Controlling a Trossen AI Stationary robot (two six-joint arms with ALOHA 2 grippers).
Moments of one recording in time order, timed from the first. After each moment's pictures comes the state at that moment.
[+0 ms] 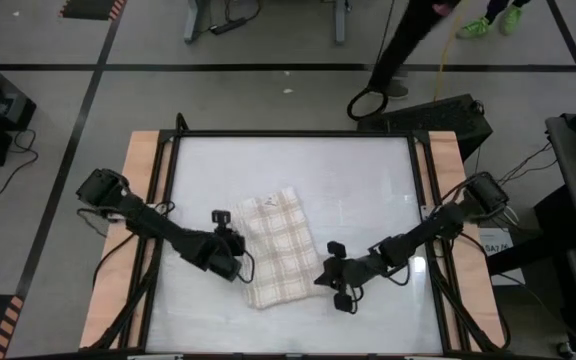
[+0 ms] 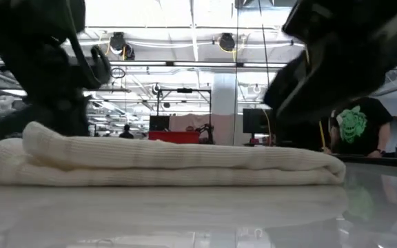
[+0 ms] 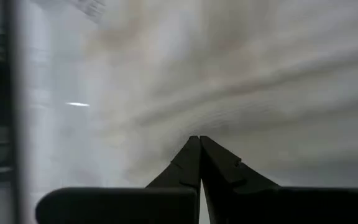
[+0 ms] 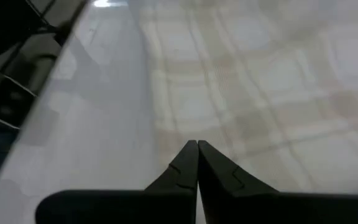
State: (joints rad) left arm -0.47 1.60 0.78 -0.67 -0.63 -0.34; right arm 0.49 1.67 0.71 0.33 0.21 0.45
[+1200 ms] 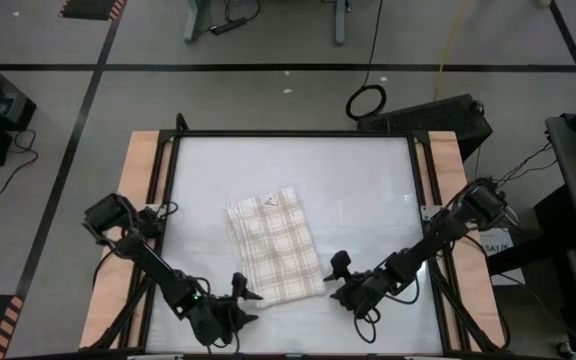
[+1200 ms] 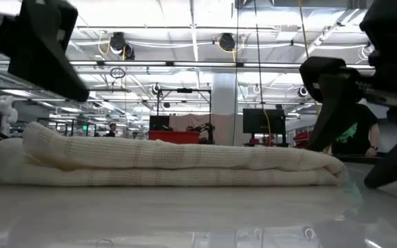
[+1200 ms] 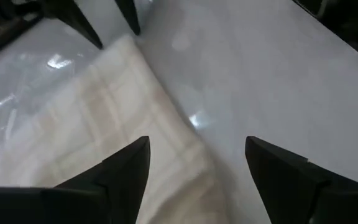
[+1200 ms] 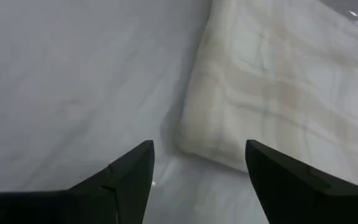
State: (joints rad) left arm -0.84 1.82 0.88 0.14 -0.65 -0.07; right arm 0.65 1.74 0.71 0.19 0.42 -0.11
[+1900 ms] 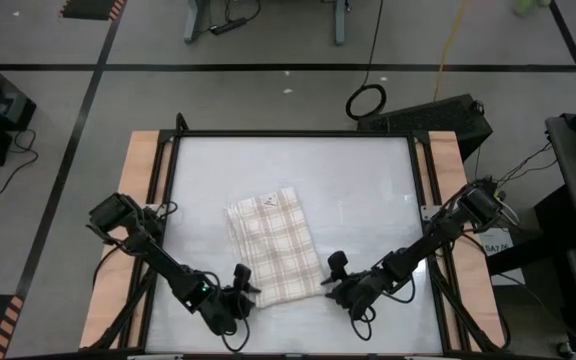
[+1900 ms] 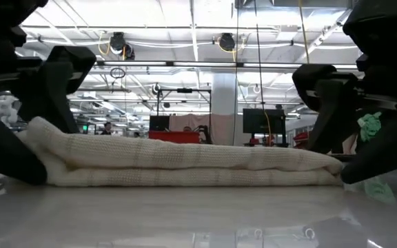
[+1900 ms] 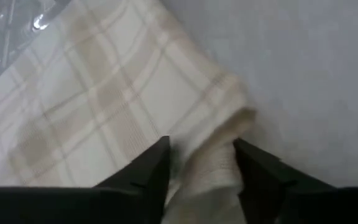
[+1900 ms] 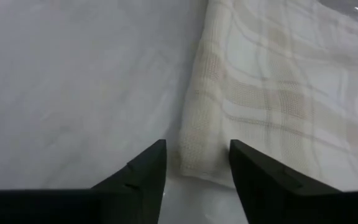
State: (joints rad) left arm -0.76 1.84 0.88 -0.01 -0.56 -0.12; right arm 0.63 1.77 0.71 0.27 0.38 -0.05
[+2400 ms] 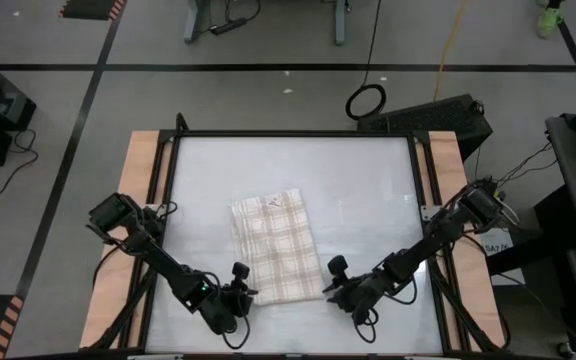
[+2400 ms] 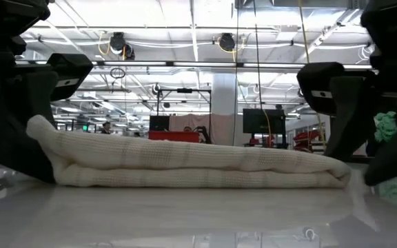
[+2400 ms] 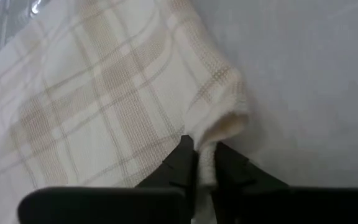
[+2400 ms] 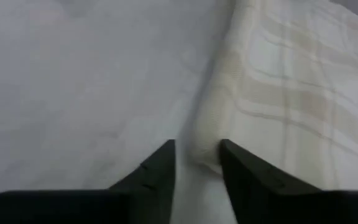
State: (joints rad) left arm -0.76 1.84 0.88 -0.06 -0.55 -0.18; right arm 0.65 1.77 0.71 0.29 0.32 -0.05
